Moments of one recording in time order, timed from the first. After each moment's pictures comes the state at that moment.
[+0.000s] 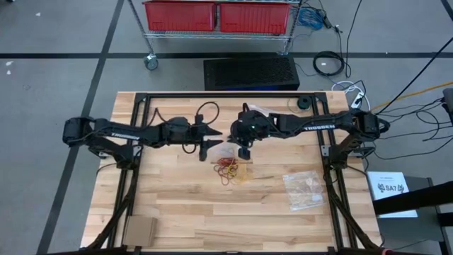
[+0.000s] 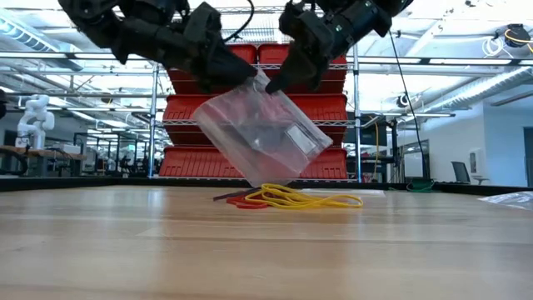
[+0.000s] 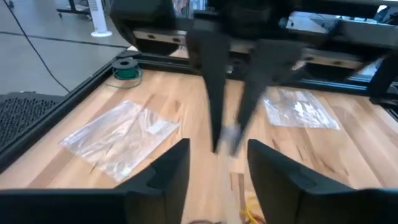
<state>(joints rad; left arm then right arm) 0.16 1.33 0.63 0.46 0.07 -0.05 -0.13 1.61 1.16 -0.19 -0.08 -0.05</state>
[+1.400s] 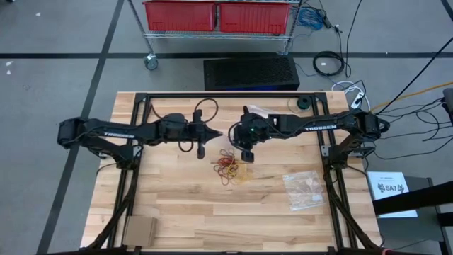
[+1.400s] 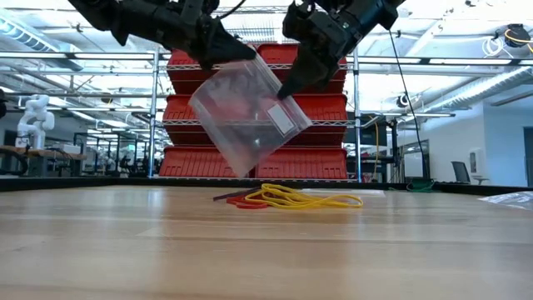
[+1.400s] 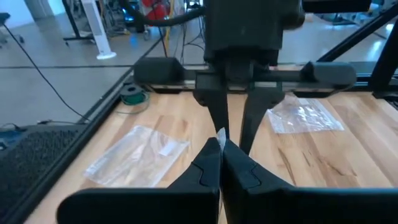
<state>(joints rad) 0.16 1.23 0.69 0.35 0.06 0.09 -0.11 1.60 1.19 -0.38 -0.07 -0.05</state>
